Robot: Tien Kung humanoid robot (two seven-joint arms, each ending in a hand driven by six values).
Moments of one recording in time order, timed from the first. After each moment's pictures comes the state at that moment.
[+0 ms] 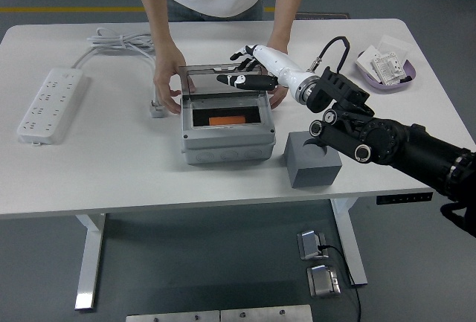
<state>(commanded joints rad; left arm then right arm) -0.24 0.27 -0.68 -0.19 0.86 0.05 0.23 1.05 -0.16 0.21 0.75 -1.17 -0.26 0.09</state>
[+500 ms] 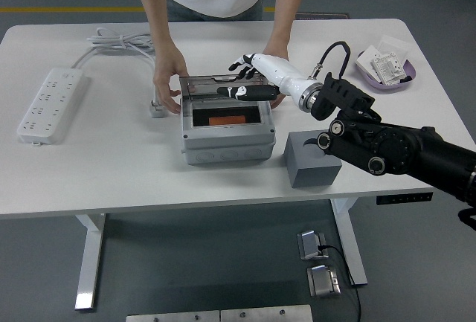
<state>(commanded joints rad) -0.23 0.27 -0.60 -0.19 0.76 0.06 0.21 1.02 -0.25 0.20 0.92 -1.28 -0.27 0.04</state>
